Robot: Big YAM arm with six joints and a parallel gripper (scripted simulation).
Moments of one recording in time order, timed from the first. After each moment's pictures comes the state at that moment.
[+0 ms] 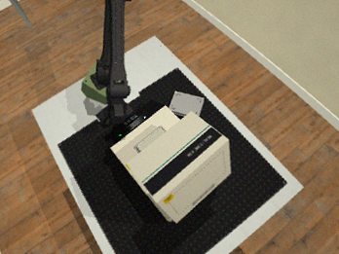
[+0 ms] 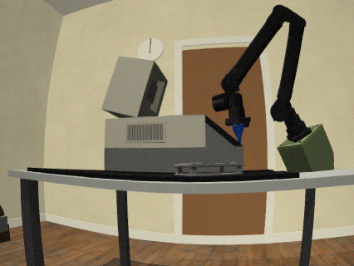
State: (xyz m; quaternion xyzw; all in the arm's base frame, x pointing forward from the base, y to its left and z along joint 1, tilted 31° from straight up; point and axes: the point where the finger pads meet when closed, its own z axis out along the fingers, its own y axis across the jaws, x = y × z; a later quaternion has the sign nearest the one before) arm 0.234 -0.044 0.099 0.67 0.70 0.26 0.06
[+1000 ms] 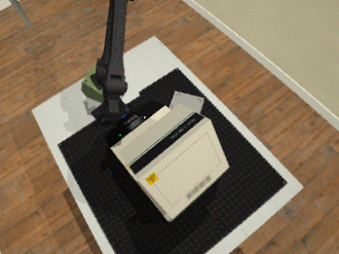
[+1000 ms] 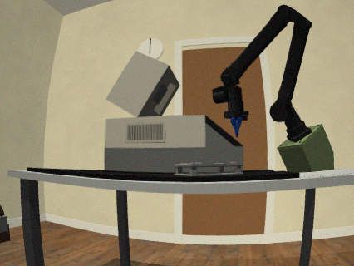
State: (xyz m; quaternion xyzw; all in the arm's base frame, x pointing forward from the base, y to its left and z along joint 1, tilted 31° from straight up) arm 0.229 -0.068 0.126 0.68 0.68 0.25 0.10
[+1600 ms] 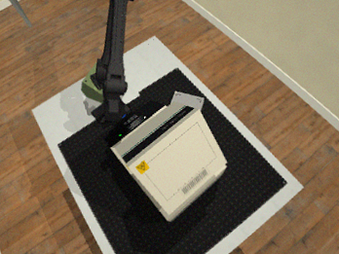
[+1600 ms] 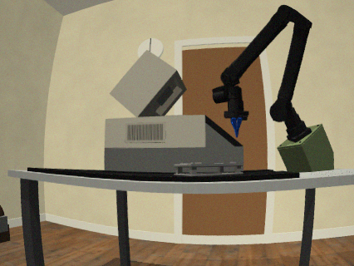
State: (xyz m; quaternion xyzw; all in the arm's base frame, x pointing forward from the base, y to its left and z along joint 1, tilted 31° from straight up) arm 0.229 -0.068 0.127 0.68 0.69 0.25 0.10
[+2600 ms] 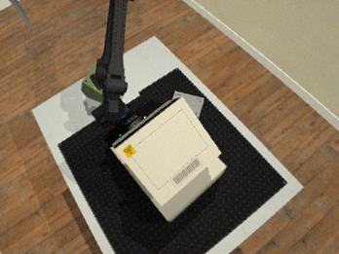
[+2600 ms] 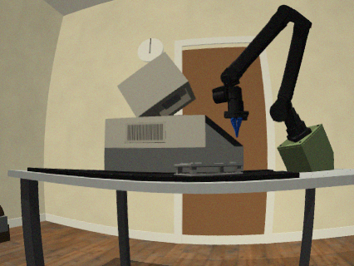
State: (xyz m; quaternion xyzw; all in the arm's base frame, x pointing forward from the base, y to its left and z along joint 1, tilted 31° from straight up) arm 0.229 -0.068 0.126 0.68 0.68 0.25 0.10
